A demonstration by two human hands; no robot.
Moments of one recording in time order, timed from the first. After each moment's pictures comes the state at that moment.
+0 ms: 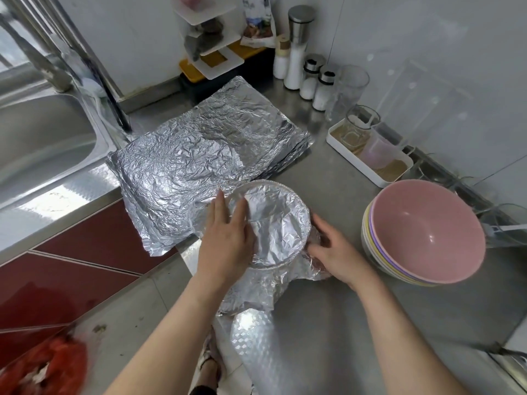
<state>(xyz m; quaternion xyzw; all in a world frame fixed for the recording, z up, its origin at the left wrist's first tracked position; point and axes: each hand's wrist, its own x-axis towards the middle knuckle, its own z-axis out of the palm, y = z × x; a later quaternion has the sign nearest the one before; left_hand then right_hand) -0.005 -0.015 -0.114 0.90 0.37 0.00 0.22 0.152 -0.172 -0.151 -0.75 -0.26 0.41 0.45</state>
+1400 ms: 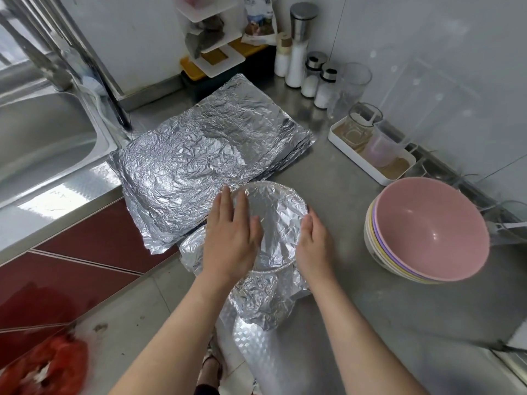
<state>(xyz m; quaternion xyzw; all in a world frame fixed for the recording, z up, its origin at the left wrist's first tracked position) 0.000 -0.012 -0.137 0.92 0.34 0.08 0.18 0.101 -0.123 -0.147 -0.81 -0.13 0.24 0.52</state>
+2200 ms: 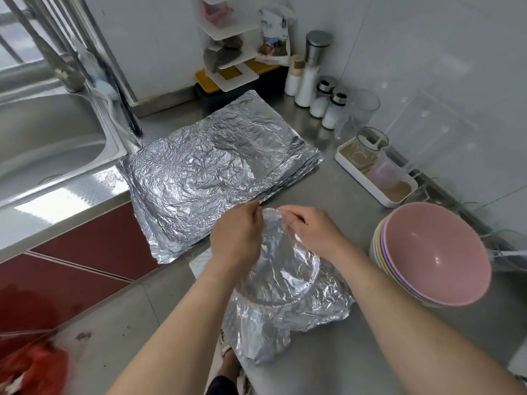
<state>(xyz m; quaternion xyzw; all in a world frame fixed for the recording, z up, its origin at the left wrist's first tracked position) 0.020 0.016 -0.112 0.87 0.42 0.08 0.26 0.157 -0.087 -0.110 -0.81 -0.42 0.29 0.28</state>
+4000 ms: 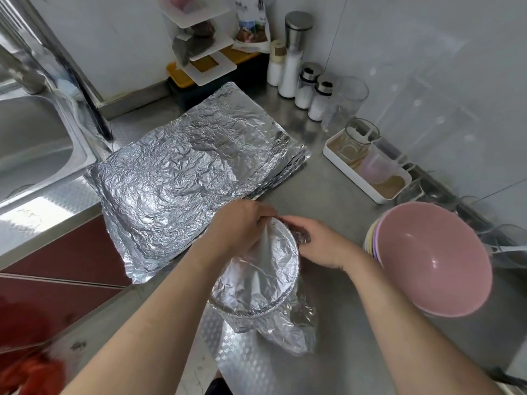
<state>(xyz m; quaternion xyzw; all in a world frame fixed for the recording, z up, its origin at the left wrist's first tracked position) 0.067 0.042 -0.106 0.95 0.20 -0.03 0.24 0.191 -0.107 -0.137 -0.76 -0.39 0.43 0.30</state>
